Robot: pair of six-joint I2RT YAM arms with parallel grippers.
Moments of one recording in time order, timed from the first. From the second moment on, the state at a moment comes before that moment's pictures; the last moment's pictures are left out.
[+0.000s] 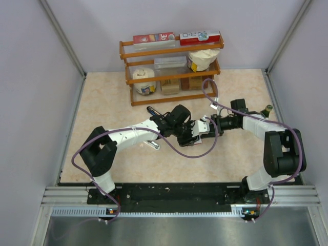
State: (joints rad) left arm -0.91 1.74 1.25 -0.34 0.41 0.47; right arm 0.12 1.55 0.86 -0.45 -1.11 -0.12
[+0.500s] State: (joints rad) left arm -0.91 1.74 1.25 -0.34 0.41 0.47; right arm 0.14 1.56 0.86 -0.46 -1.13 -0.14
